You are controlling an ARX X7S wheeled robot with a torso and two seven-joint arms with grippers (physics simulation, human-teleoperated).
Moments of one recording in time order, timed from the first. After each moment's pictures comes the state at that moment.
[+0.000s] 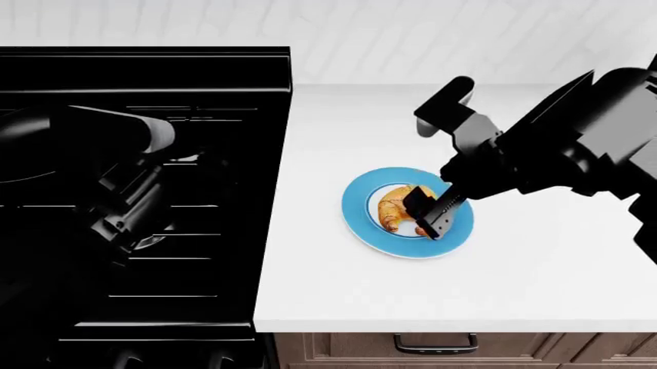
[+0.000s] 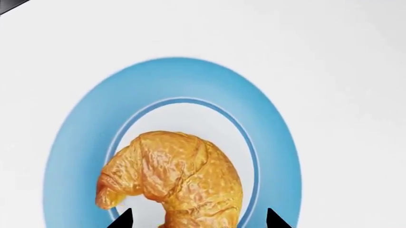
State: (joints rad) left arm -0.66 -0.55 0.05 0.48 -0.95 -0.92 -0.22; right arm 1.65 0.54 -1.32 0.35 1.02 1.20 -0.36
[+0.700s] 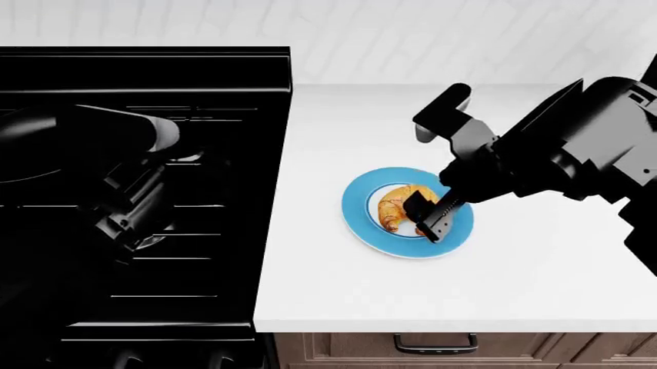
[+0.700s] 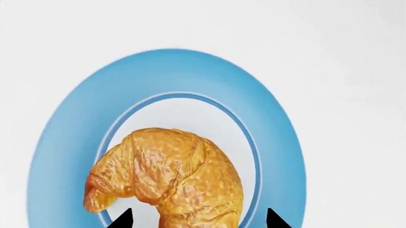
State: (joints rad) left arm -0.68 -0.55 0.07 0.46 -0.95 -0.92 -0.22; right arm 1.64 0.53 -1.35 0.39 0.99 1.16 -0.39
